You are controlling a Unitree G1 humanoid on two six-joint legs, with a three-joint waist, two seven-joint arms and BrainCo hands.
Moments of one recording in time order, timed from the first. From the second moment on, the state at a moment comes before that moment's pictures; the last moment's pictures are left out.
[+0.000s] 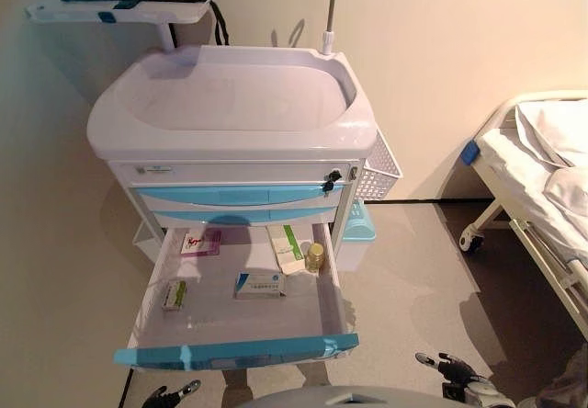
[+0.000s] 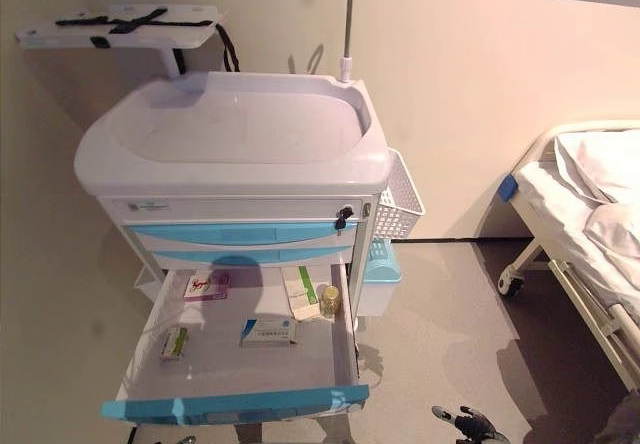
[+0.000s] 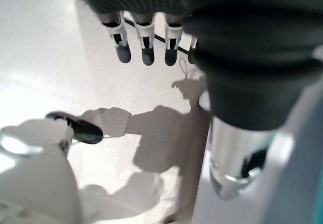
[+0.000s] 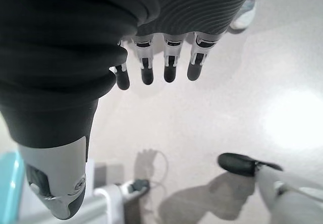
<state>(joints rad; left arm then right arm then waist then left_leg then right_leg) 0.09 0.30 0.02 1.27 -0.28 -0.07 0.03 -0.03 -0.34 0.04 1.28 0.27 -0.05 0.00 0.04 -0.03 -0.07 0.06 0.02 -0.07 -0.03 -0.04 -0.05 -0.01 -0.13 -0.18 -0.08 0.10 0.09</state>
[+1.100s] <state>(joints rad) 0.10 0.34 0.03 1.22 -0.11 -0.06 0.11 -0.23 -0.36 0.26 0.27 0.46 -0.17 -0.06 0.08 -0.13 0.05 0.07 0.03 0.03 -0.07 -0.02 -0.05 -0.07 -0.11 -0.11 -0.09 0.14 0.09</state>
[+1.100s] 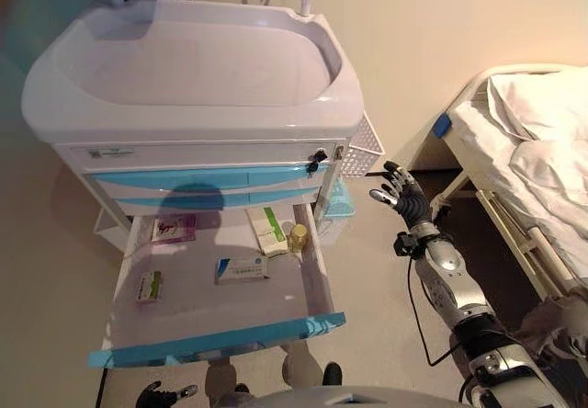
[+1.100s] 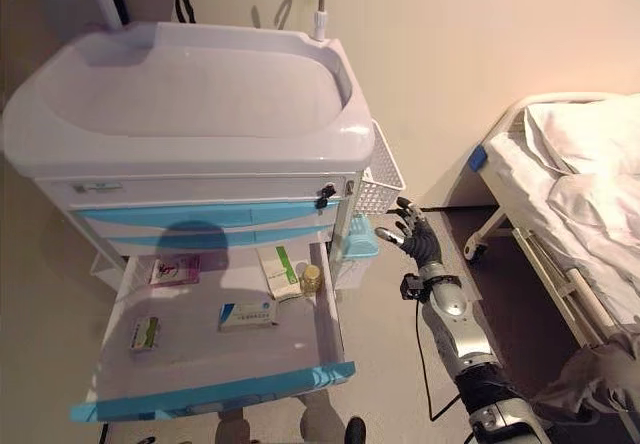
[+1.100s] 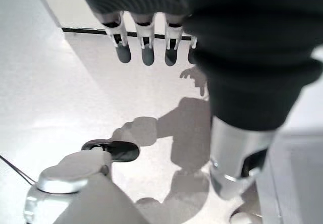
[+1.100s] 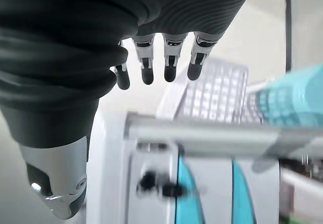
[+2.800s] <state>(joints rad) -0.05 0.44 -0.05 1.16 -0.09 -0.06 0.20 -0.75 -0.21 0.60 0.53 0.12 -0.12 -0.12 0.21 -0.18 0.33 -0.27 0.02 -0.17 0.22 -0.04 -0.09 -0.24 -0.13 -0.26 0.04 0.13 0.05</state>
